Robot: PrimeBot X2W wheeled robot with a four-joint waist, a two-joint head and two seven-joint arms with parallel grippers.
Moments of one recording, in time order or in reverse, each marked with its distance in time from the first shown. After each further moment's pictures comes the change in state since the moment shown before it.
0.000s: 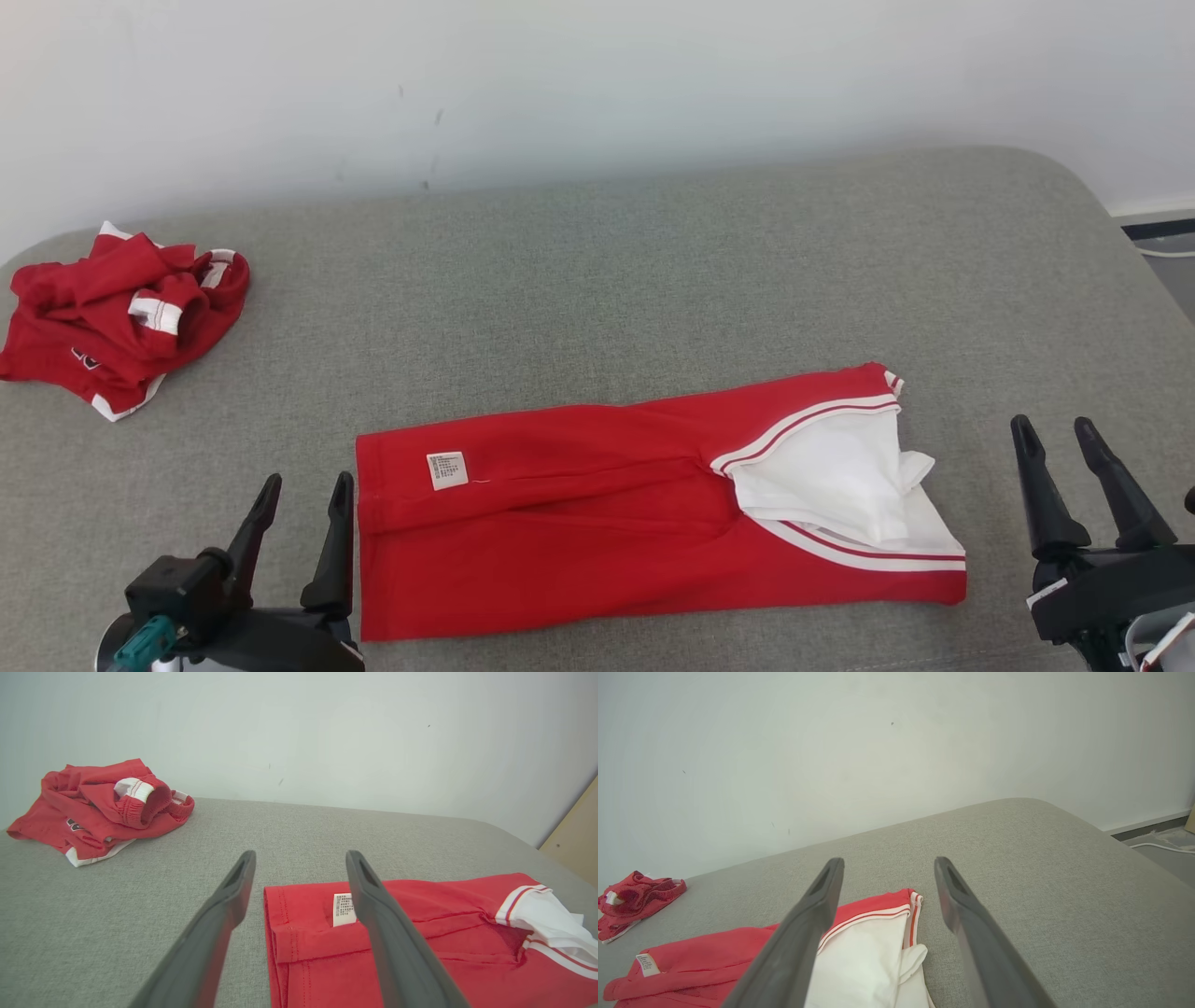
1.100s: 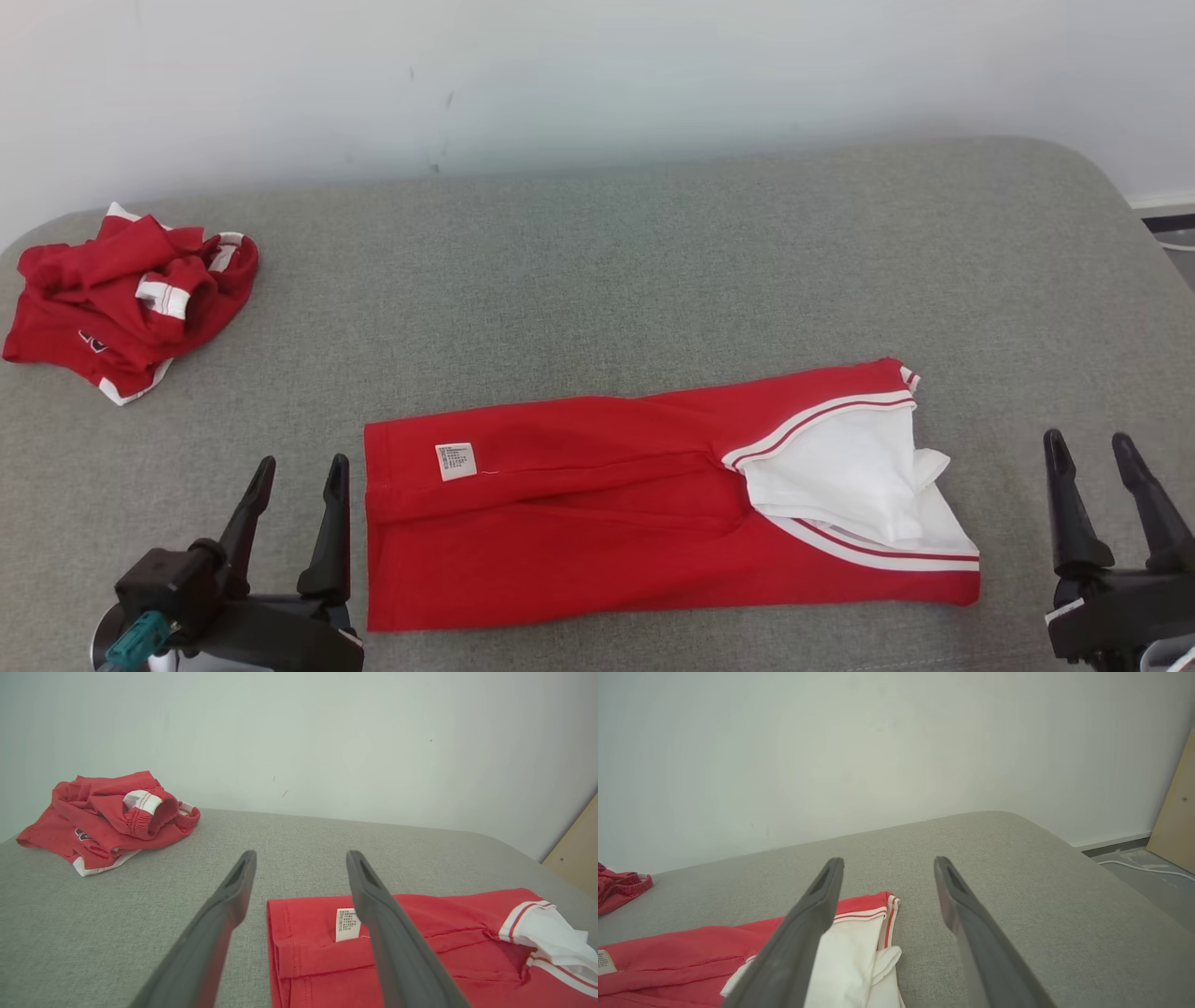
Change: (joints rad) left arm 0.005 -0.035 0.054 -0.044 0.052 -0.018 0.000; right arm 0.092 0.067 -0.162 -0.032 -0.177 0.009 0.000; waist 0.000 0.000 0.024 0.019
